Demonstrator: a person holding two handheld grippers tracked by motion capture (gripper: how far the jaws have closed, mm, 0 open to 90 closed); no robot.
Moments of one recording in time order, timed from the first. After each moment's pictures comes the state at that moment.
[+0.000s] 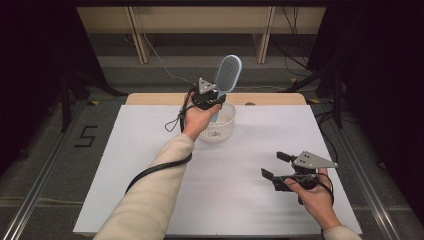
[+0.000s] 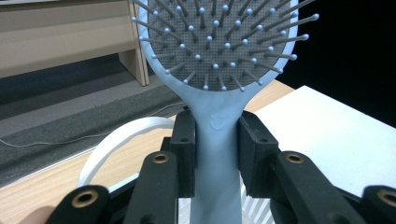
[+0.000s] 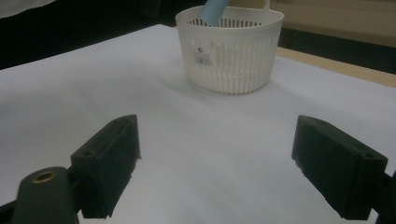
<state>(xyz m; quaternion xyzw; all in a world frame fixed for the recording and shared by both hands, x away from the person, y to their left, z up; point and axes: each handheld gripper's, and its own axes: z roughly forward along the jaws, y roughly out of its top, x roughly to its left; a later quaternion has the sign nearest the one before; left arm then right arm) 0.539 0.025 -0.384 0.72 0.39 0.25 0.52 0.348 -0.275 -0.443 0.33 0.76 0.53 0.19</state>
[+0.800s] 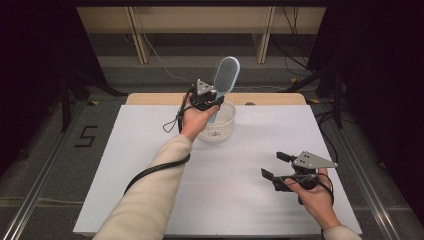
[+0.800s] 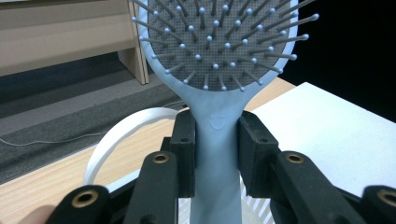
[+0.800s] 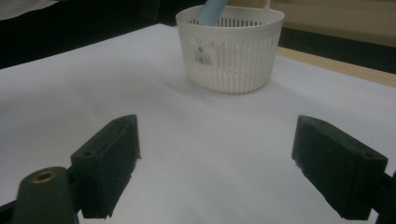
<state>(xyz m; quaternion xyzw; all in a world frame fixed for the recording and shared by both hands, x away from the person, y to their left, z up) 0.540 0.031 -0.389 0.72 0.39 0.24 0.52 0.348 -0.275 -0.443 0.33 0.76 0.53 0.19</state>
